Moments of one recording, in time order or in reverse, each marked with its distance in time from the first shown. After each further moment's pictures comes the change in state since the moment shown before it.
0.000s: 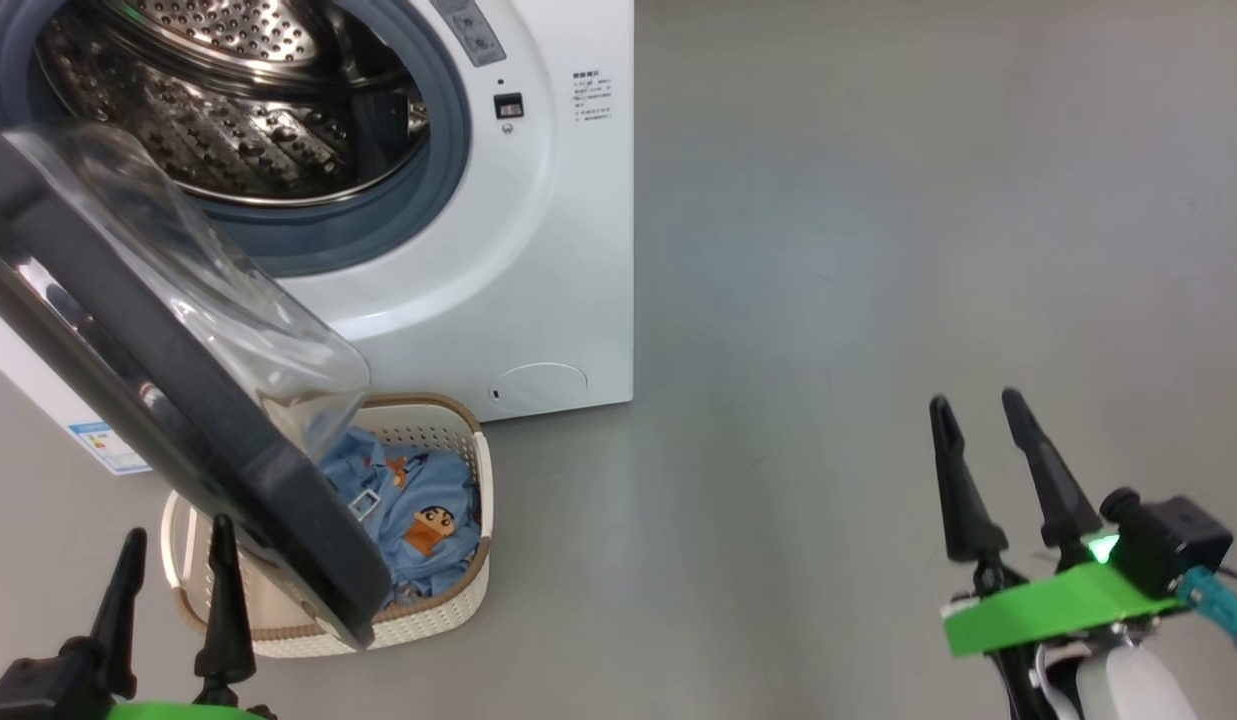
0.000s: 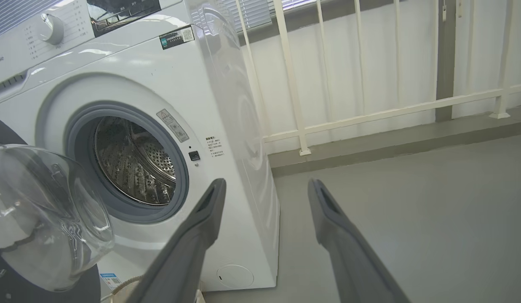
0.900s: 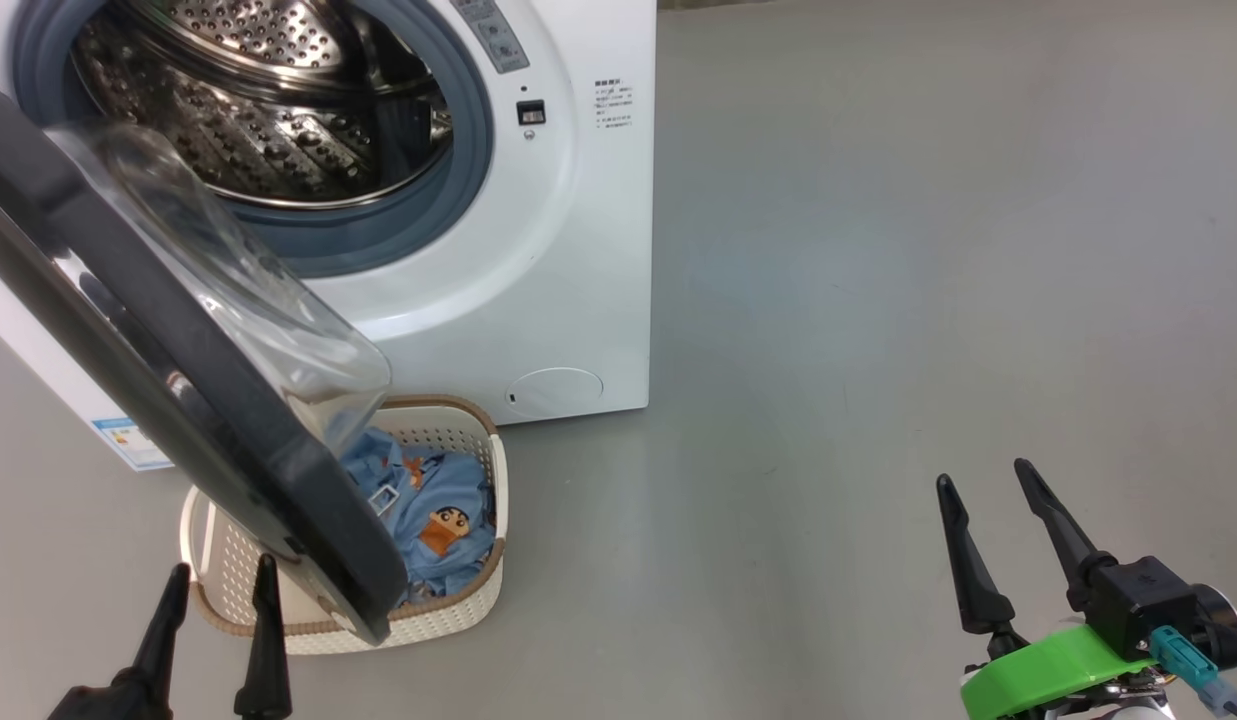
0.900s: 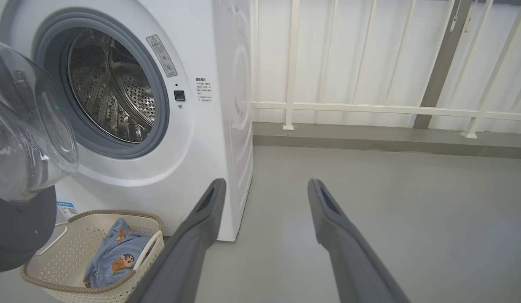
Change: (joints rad) left arm 0.059 -0.010 -0.038 -0.011 0.049 0.000 0.000; right arm 0.109 0.008 -0.060 -0.009 -0.273 0.000 0.000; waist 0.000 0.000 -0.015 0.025
